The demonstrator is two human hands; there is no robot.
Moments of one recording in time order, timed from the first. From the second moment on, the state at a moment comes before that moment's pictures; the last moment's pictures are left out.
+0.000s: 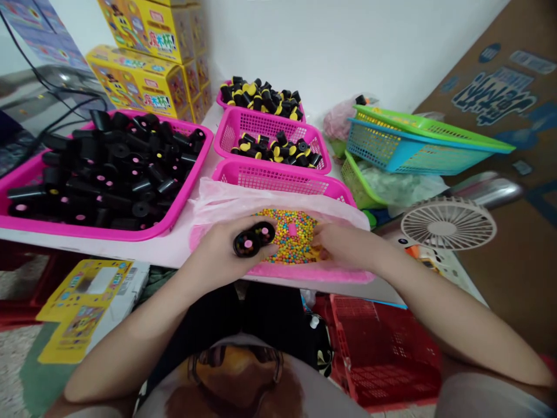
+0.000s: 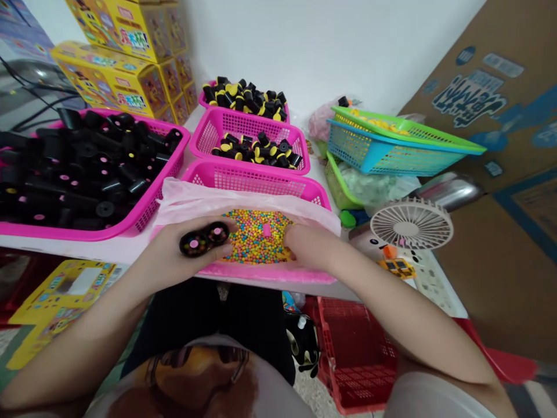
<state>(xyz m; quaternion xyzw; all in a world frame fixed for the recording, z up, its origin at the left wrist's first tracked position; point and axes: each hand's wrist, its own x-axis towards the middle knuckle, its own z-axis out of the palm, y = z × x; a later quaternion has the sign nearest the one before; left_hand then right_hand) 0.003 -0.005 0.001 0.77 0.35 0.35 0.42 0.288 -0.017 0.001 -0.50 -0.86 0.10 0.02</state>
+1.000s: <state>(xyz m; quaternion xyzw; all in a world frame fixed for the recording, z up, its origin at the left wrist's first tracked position) 0.006 -0.009 0.004 0.71 0.40 0.38 0.45 0.209 -0.039 0.008 -0.31 -0.87 -0.06 0.37</state>
